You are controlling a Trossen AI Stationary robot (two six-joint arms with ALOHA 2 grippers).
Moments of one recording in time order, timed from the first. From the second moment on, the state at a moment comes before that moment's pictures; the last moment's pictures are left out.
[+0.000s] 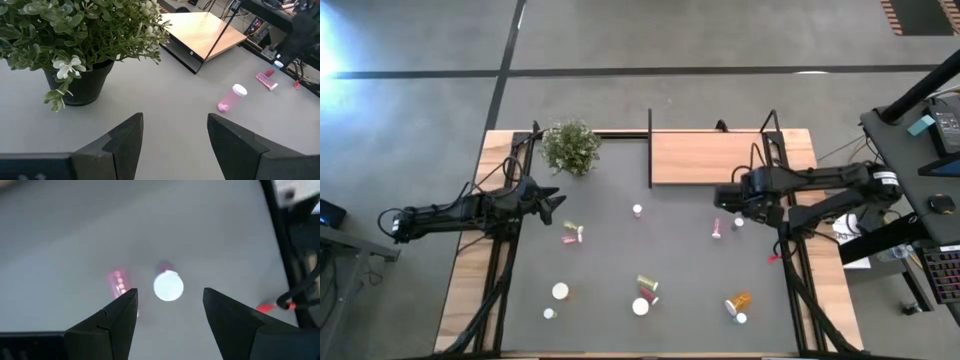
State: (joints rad) left arm 0.08 0.09 0.16 -0.53 -0.44 -0.59; right arm -0.07 1.27 0.93 -1.26 0.03 1.93
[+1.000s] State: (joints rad) left arm 0.08 0.09 0.16 -0.53 -0.44 -0.59; right arm -0.07 1.27 0.65 -0.87 0.00 2.10
